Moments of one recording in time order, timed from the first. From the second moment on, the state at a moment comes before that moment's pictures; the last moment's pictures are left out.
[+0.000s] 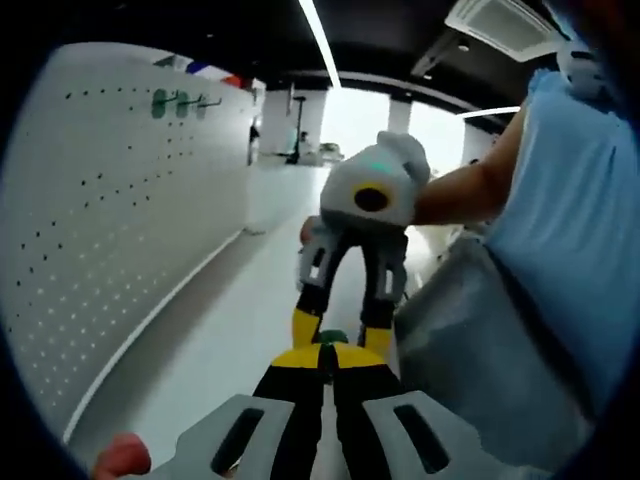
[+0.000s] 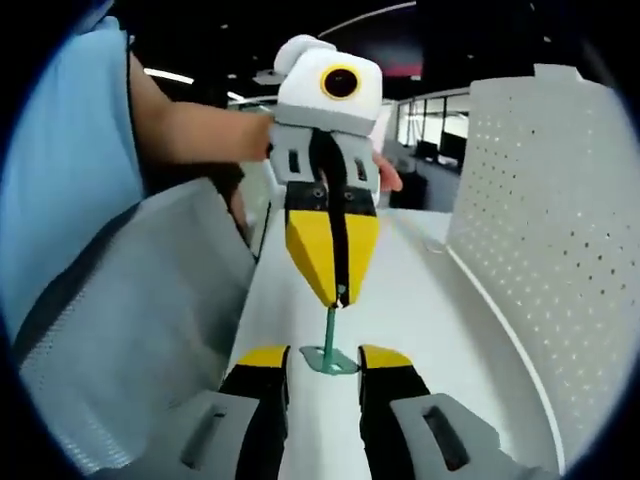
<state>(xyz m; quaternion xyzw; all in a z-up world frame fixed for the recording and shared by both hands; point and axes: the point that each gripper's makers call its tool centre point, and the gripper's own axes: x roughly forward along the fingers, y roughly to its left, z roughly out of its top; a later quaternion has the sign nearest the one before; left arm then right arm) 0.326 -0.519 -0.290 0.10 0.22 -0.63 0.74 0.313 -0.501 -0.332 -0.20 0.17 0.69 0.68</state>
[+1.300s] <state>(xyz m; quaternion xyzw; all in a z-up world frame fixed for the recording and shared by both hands) 0.323 -0.522 -0.286 0.14 0.19 -0.64 0.73 0.309 -0.503 -0.329 -0.16 0.20 0.69 0.67</state>
